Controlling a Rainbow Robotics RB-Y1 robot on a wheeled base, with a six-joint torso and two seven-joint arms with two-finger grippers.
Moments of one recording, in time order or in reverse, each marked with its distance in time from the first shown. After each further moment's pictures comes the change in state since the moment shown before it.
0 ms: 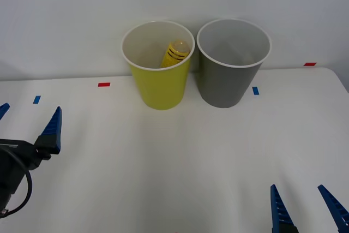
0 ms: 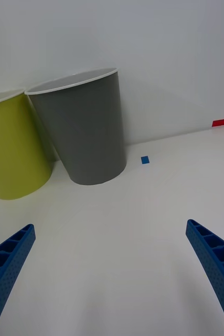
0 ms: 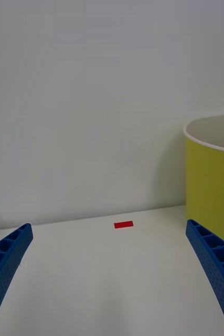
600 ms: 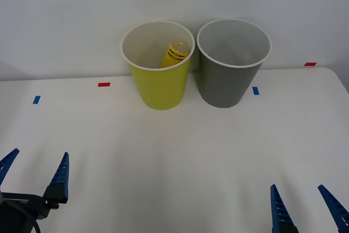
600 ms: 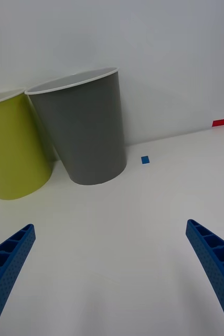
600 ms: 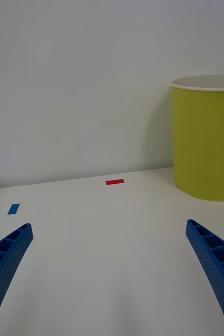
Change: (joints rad) right arm 0.000 0.000 0.000 0.000 0.000 0.000 0.000; left arm 0.179 0.094 -0.178 0.192 -0.067 -0.374 0.009
